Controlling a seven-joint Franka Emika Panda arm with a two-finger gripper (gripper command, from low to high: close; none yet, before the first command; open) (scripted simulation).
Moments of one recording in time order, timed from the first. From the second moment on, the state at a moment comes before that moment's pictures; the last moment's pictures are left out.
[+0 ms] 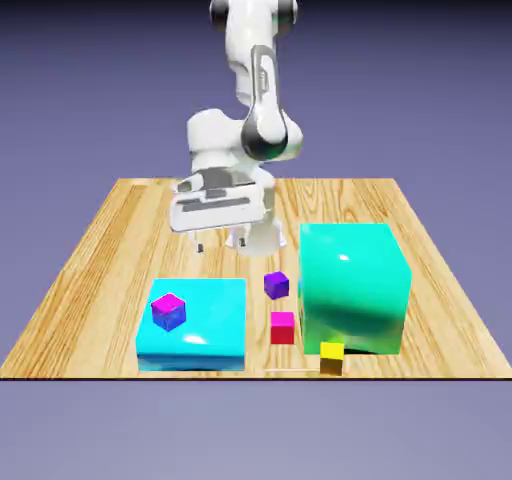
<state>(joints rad) 0.00 -0.33 -0.05 -2.84 1.16 2.95 -0.49</state>
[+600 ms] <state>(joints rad) 0.07 -0.26 0.08 -2.96 1.94 2.94 -1.27</state>
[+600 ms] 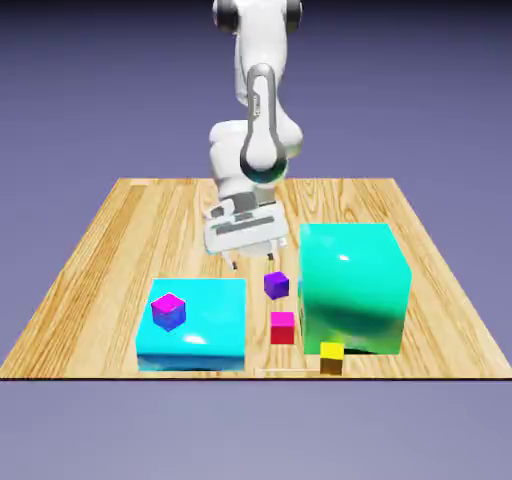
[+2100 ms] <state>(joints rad) 0.07 -0.17 0.20 -3.02 2.59 2.90 -1.97</state>
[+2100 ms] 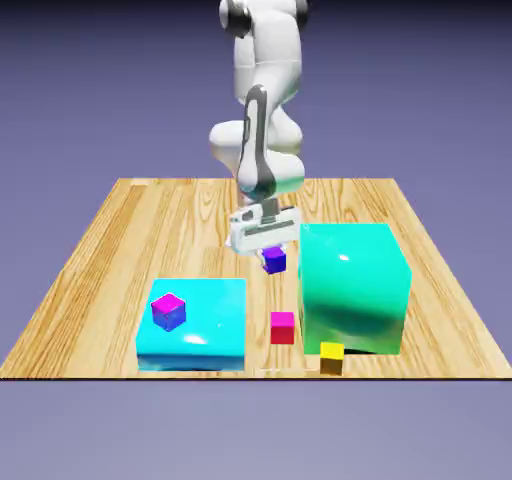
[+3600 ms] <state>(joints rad) -1.12 -0.06 0.75 -2.54 0.88 2.75 -0.61</state>
